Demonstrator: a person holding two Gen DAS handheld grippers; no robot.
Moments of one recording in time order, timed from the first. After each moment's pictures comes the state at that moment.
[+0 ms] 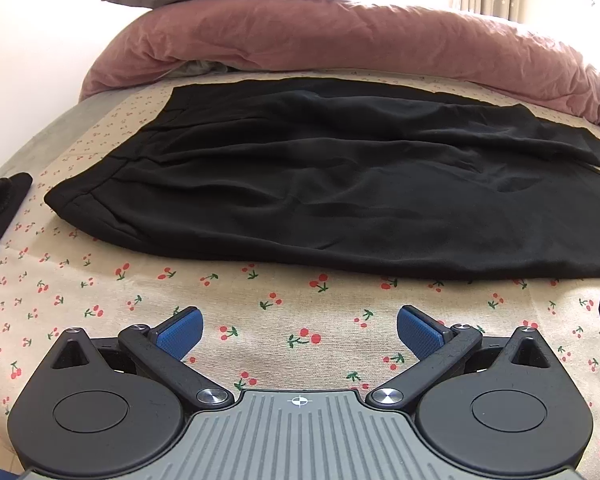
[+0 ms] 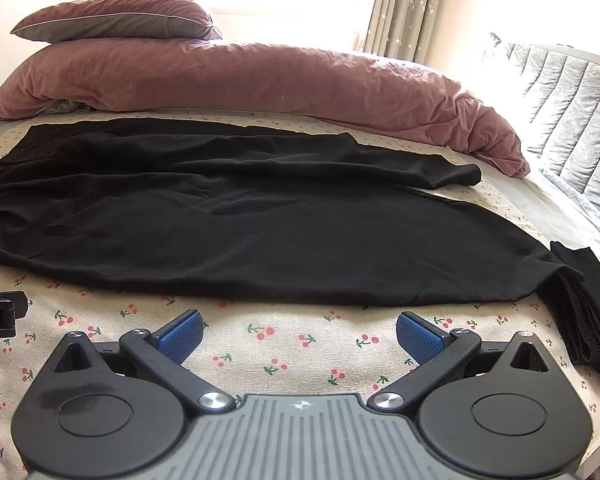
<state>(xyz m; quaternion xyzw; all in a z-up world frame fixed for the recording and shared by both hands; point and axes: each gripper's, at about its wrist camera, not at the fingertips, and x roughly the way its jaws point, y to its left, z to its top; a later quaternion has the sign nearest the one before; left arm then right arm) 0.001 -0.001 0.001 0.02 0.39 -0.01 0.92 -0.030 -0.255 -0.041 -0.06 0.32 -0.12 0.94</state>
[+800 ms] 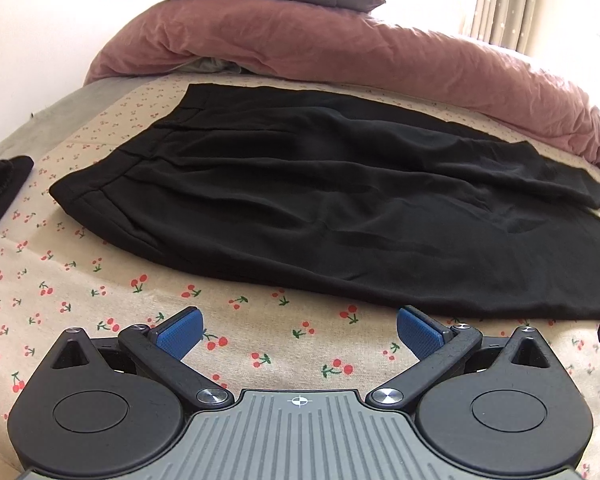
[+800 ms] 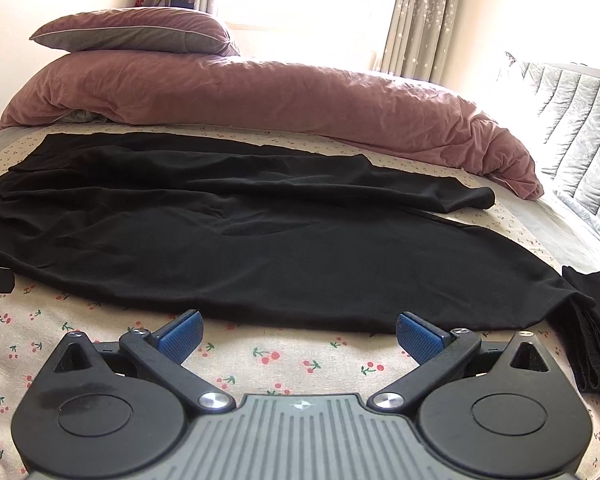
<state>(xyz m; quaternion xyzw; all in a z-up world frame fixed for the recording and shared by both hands) 0.016 0.039 0.017 -0.03 0.37 -0.01 0.93 -0.024 -0.262 -0.031 -0.08 0.30 -0.09 0.95</state>
